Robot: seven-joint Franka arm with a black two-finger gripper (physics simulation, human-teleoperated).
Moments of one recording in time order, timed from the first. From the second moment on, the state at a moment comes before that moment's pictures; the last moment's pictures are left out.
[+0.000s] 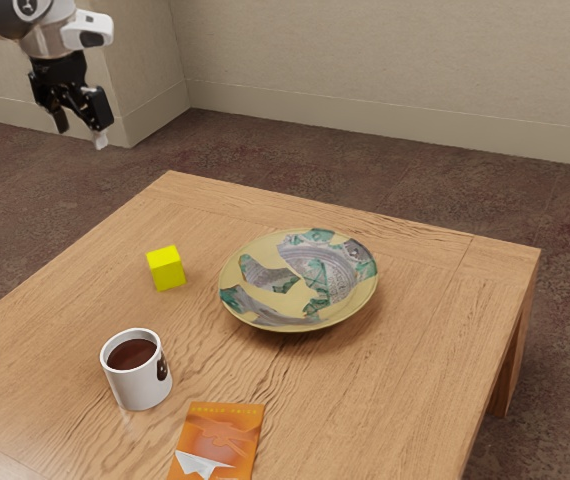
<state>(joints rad) 0.01 0.07 0.22 -1.47 0.08 1.63 0.31</state>
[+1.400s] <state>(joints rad) 0.27 0.70 -0.01 -1.33 0.01 1.99 0.95</state>
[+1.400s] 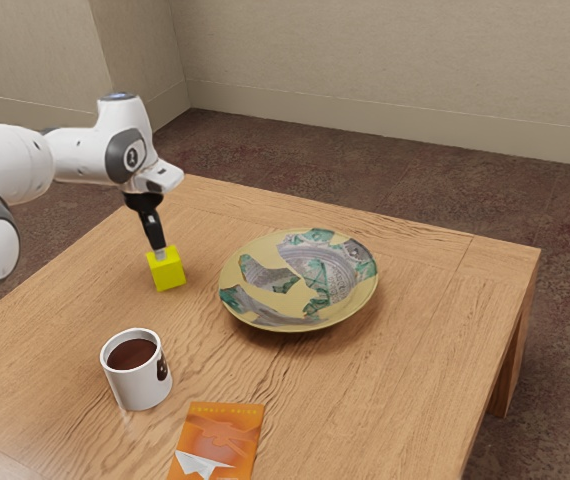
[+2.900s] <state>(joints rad) 0.28 0.74 -0.03 -1.34 0.01 2.06 1.03</state>
